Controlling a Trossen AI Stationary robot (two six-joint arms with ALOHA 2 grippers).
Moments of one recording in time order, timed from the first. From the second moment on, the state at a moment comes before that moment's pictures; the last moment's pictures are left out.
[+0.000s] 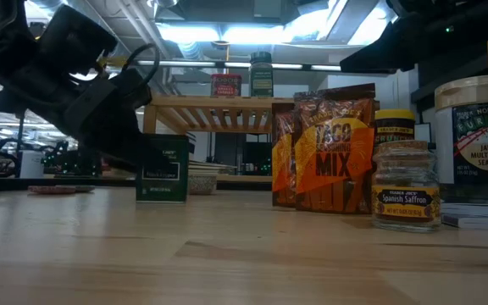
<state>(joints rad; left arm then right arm) -0.17 1.52 0.27 0.75 -0.26 -0.38 0.11 0.89 0.40 0.29 0.49 -0.19</state>
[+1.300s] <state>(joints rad) -0.06 1.49 0.67 0.74 -0.26 0.00 0.11 0.89 0.40 0.29 0.49 -0.19</state>
